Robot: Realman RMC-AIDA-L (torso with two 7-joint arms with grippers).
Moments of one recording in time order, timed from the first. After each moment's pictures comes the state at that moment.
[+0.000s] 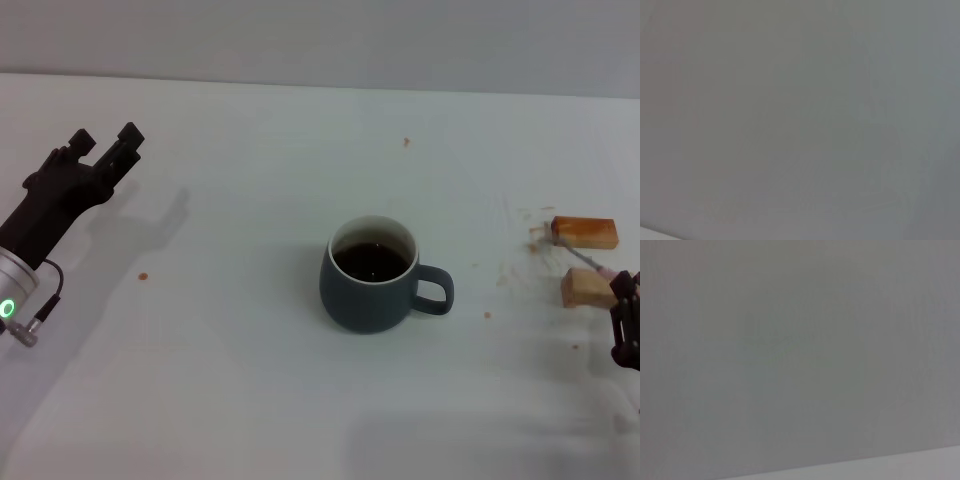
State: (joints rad) left arm -0.43 -2.02 -1.13 -0.14 2.87 1.20 -0.81; right arm 0.17 2.08 -0.14 0.29 -1.50 -1.47 0.19
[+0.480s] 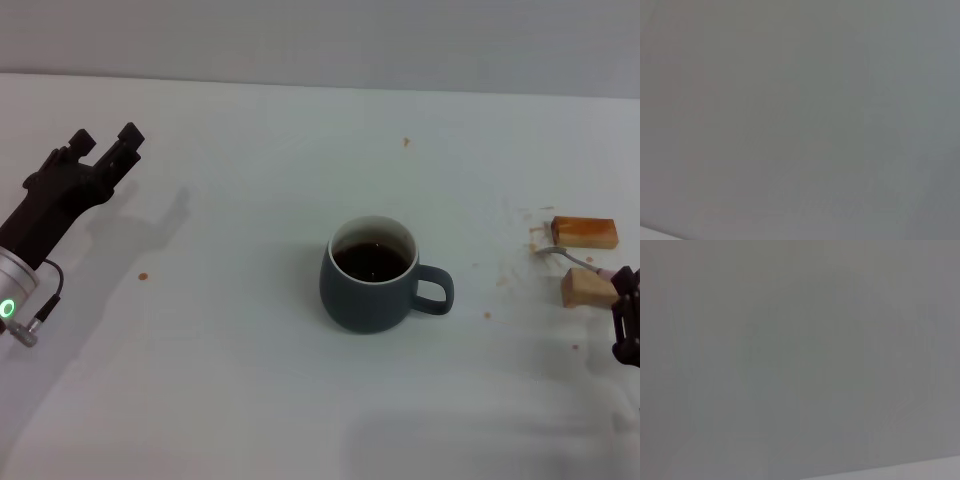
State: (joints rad) left arm -0.43 -2.02 -1.13 -0.14 2.87 1.20 -0.81; right arm 0.17 2.08 -0.14 0.30 -1.50 -1.50 0.19
